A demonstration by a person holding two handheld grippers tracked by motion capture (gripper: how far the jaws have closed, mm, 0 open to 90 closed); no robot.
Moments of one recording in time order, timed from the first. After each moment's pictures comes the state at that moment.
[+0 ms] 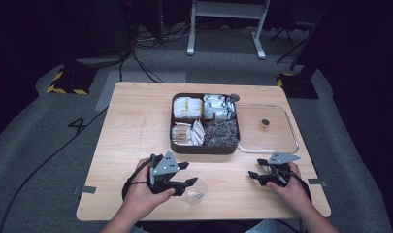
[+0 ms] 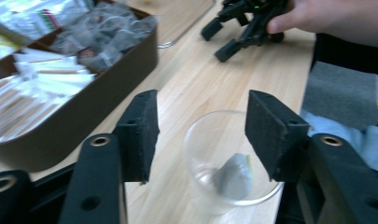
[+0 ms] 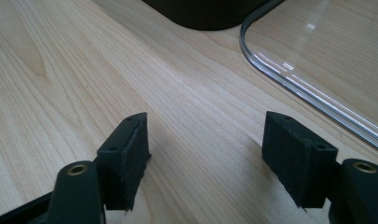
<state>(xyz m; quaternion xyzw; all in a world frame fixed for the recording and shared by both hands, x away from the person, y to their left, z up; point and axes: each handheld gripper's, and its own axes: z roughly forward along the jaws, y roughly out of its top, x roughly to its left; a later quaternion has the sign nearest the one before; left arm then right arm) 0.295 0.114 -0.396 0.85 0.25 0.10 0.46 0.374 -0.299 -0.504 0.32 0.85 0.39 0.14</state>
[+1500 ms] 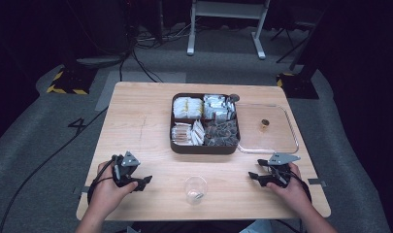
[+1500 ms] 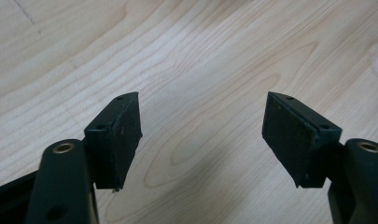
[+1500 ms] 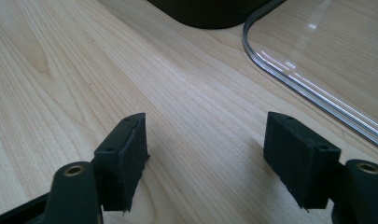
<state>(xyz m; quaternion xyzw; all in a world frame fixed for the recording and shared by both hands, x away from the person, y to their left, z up) 0.323 0.216 -0.465 0.85 0.42 0.11 0.30 0.373 -0.299 -0.504 0.31 0.85 0.39 0.14</state>
